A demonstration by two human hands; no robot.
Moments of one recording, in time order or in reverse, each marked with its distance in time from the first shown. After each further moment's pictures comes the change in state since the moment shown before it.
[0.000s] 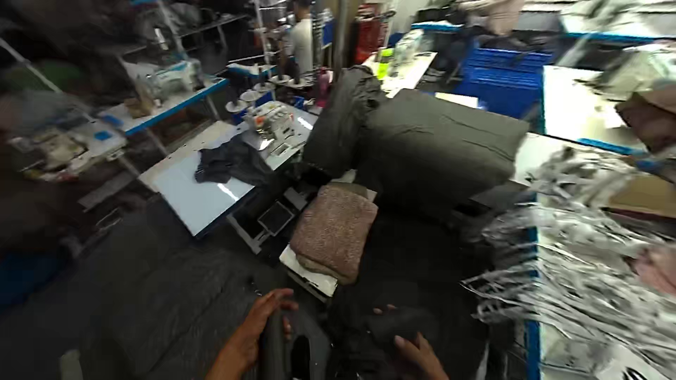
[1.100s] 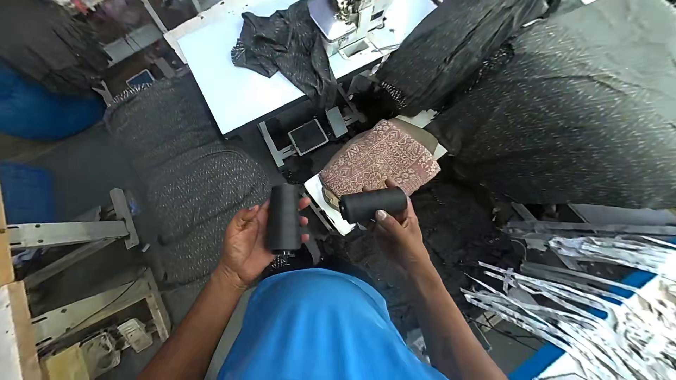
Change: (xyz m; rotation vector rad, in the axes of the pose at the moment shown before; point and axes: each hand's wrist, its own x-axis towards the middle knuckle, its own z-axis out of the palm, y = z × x) left_hand 0.003 0.045 -0.059 -0.838 -0.126 0.350; right_hand 0.197 0.001 0.154 -0.144 -0.396 0.103
